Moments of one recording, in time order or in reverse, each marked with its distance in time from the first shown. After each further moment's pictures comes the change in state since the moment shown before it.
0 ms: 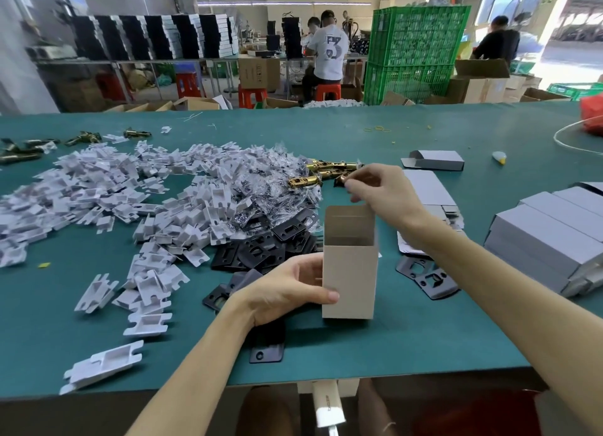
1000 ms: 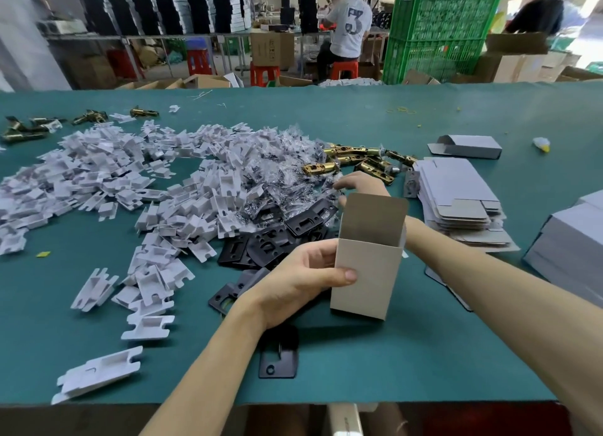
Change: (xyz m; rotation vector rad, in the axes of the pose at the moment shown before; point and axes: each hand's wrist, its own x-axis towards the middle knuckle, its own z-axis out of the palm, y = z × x) left_hand 0.010 0.000 -0.009 -0.085 0.084 0.090; right_hand 0.015 0.003 0.043 -0.227 -0.375 0.123
